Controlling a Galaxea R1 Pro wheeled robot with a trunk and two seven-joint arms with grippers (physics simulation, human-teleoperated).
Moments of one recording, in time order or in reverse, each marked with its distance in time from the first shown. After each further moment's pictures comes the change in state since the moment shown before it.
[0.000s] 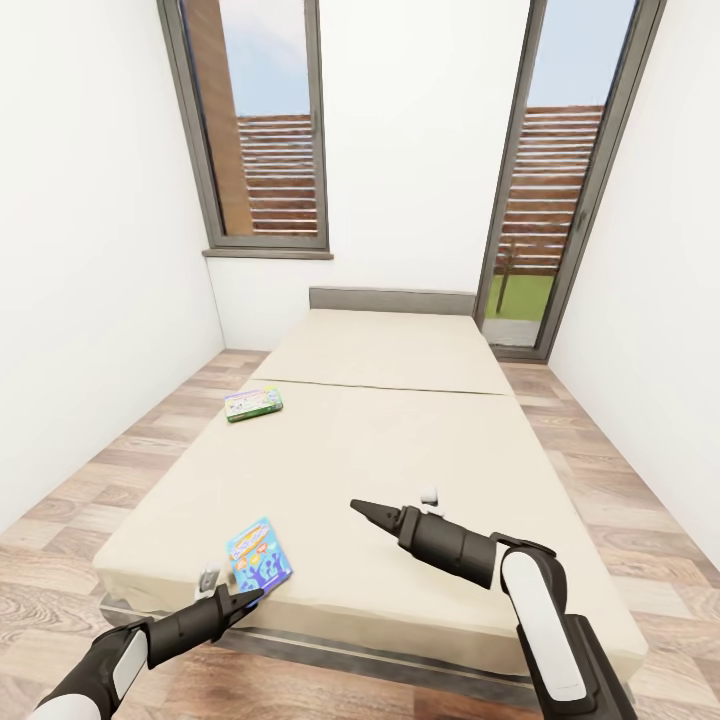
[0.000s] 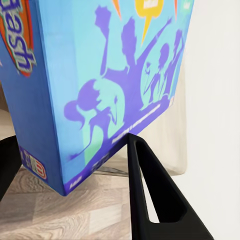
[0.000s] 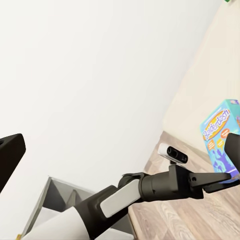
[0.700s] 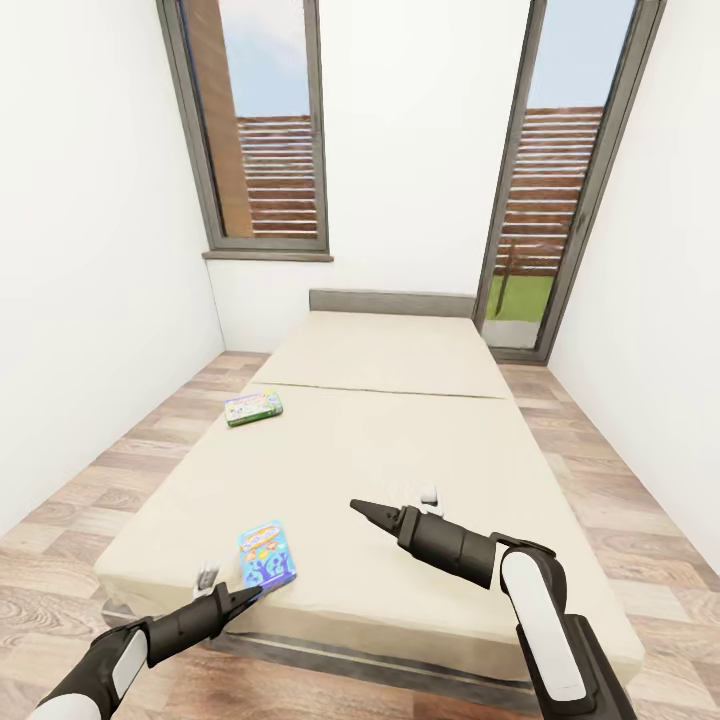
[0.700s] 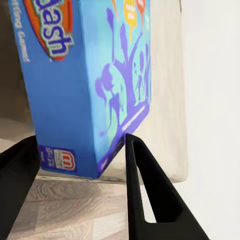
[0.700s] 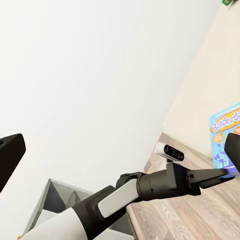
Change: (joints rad) left arm -0.001 -0.001 0.011 -0.001 0.005 -0.037 0.017; right arm 0.000 0.001 0.000 0.000 -0.002 0.000 -0.014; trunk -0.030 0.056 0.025
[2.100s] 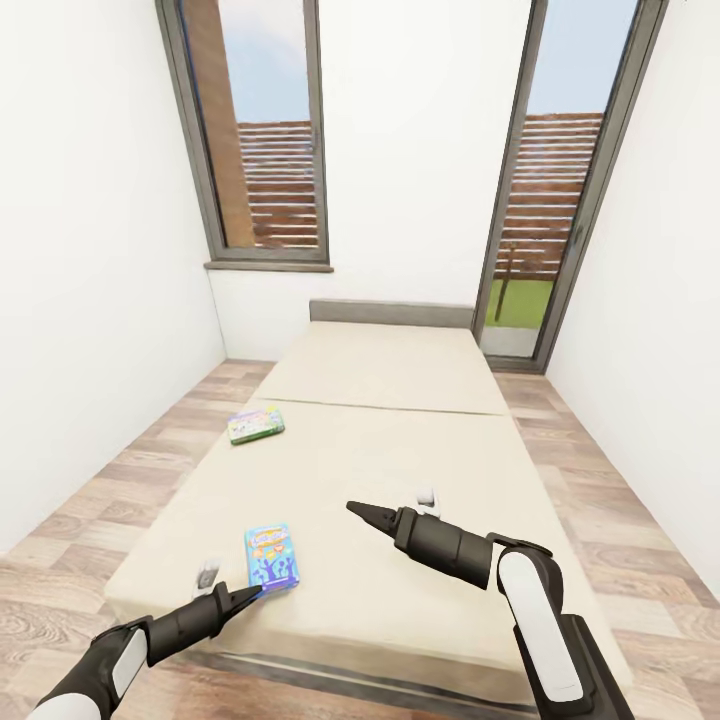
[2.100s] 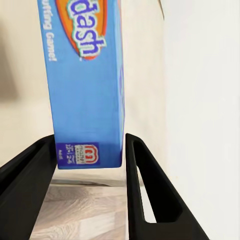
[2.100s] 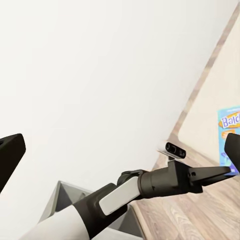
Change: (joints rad) left arm 0.000 0.001 -0.003 -0.005 -0.002 -0.001 -0.009; right arm 0.000 0.003 0.012 0.000 0.002 0.000 0.000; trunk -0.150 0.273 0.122
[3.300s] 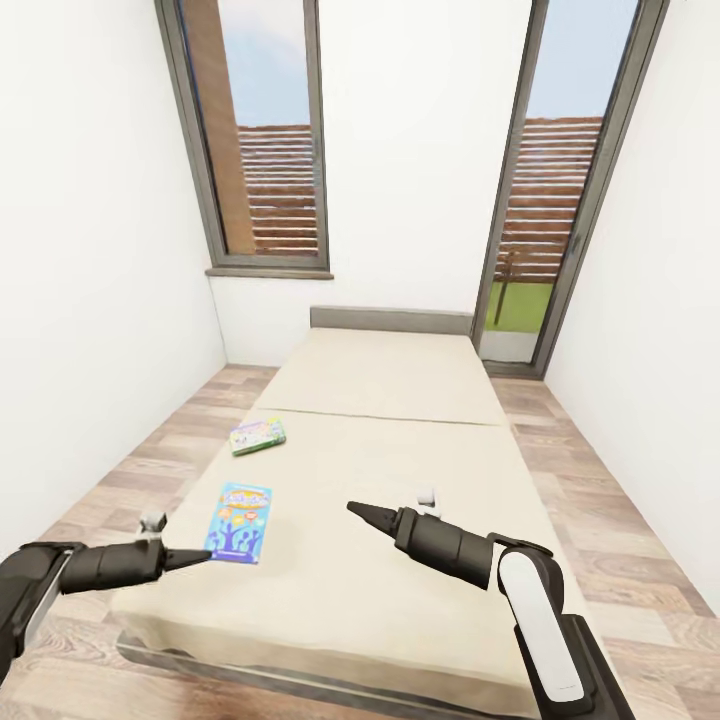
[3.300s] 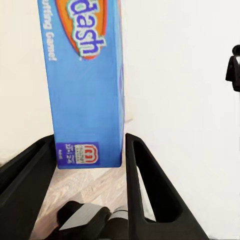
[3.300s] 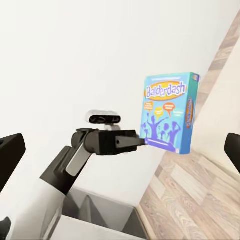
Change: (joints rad) left arm 0.004 0.288 -0.381 -0.440 -0.009 0.280 -0.462; right arm 0.000 -0.003 0.000 0.000 0.002 0.000 0.000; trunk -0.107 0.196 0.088
